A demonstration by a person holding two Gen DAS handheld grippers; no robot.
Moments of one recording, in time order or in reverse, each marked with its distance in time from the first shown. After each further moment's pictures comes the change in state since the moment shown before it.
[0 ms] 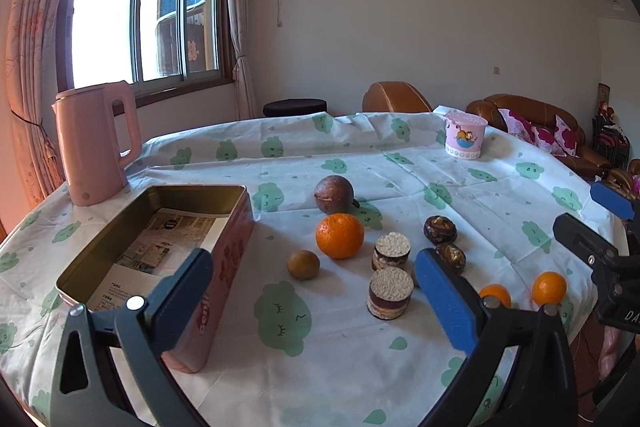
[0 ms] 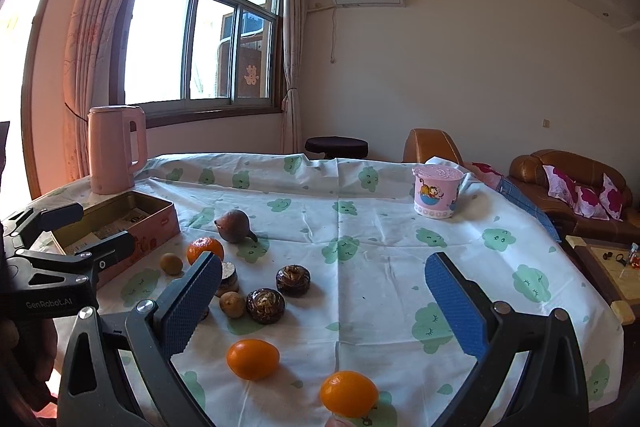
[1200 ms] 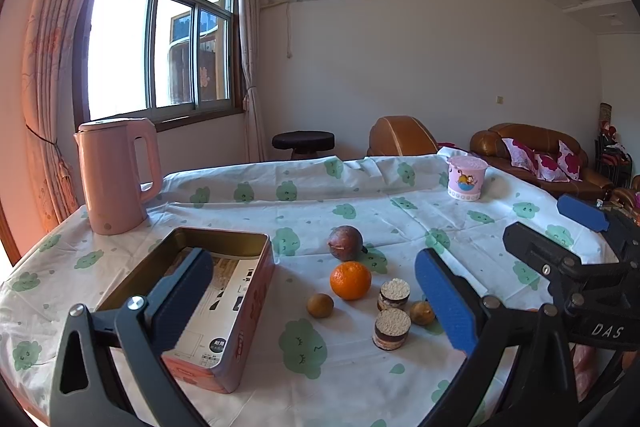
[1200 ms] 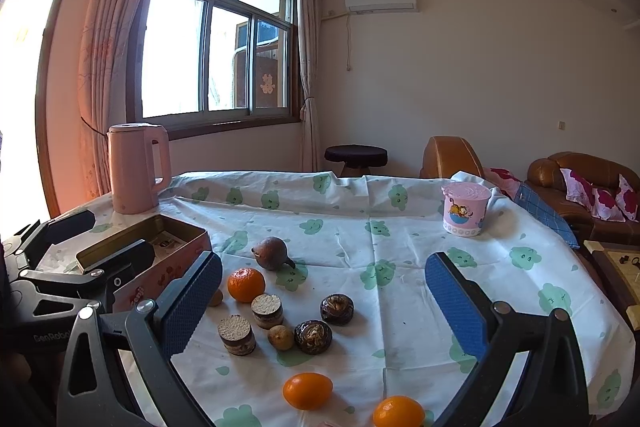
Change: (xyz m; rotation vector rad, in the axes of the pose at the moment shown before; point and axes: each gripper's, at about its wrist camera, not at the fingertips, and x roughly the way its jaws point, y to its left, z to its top) left arm -0.040 0.010 0.037 -0.026 -0.140 0.030; right arm -0.002 0.038 0.039 0.024 -0.035 0.075
